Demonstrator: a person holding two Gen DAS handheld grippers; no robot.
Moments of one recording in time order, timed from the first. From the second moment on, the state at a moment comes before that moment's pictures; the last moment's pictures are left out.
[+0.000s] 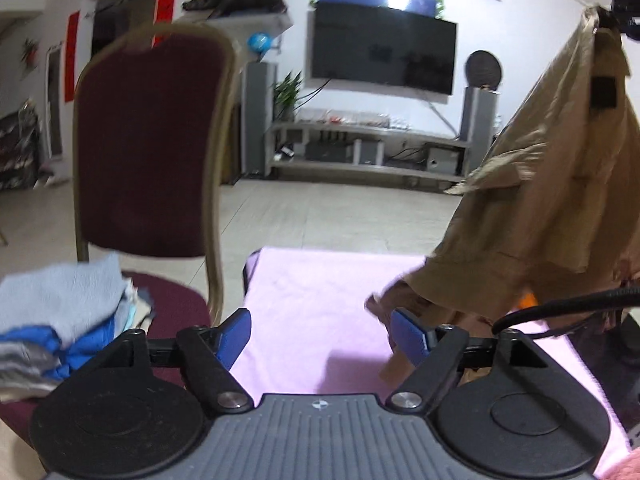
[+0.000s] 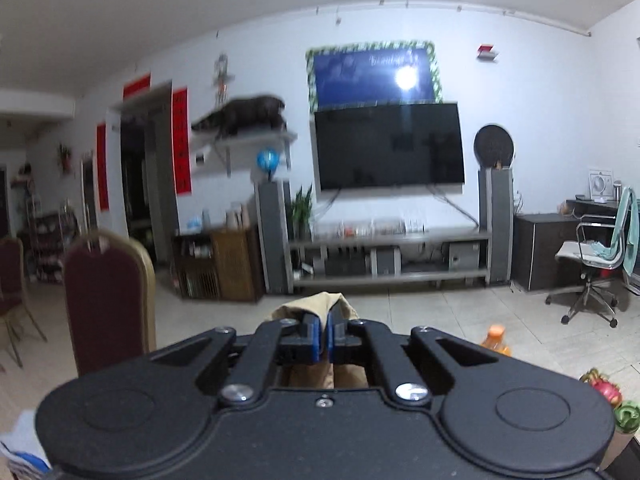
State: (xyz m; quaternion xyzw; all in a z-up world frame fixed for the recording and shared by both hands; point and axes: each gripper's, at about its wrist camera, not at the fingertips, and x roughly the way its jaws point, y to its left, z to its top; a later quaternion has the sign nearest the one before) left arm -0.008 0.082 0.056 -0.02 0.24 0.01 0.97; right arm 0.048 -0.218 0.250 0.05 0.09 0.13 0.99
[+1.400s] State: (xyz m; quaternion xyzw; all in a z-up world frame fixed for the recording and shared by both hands) left arm -0.016 0.023 0.035 -0.01 0.28 -0.07 0.96; right arm 0.041 -0.324 0.263 0.06 0.13 0.12 0.98
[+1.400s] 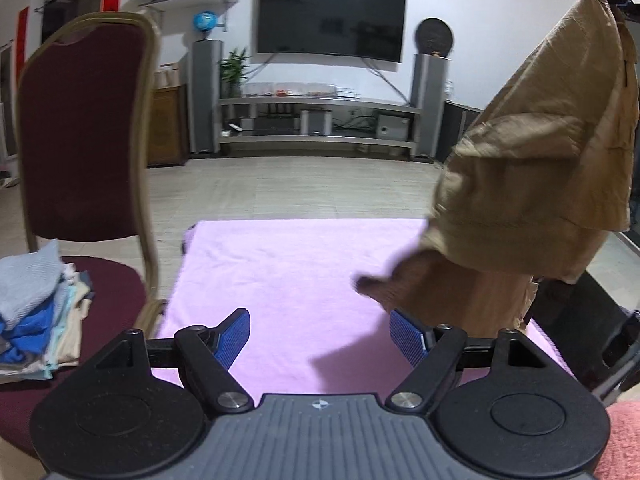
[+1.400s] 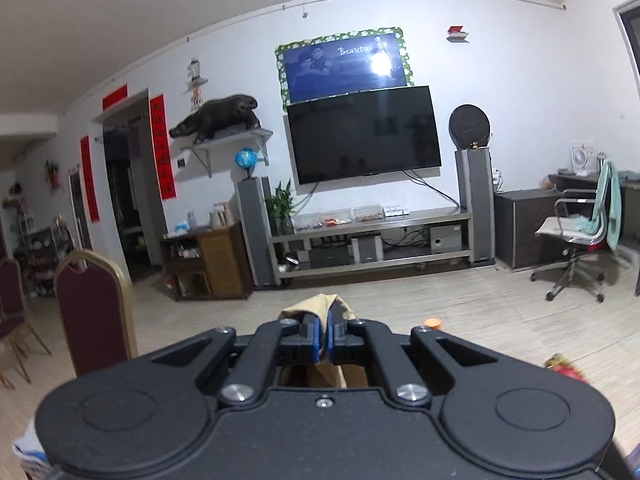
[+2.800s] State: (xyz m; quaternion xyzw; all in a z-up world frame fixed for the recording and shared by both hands) left arm 0.048 0.048 -0.070 -0.07 0.43 -0.08 0.90; right arm 0.060 -0.309 -0.035 0.32 0.44 0.08 0.83
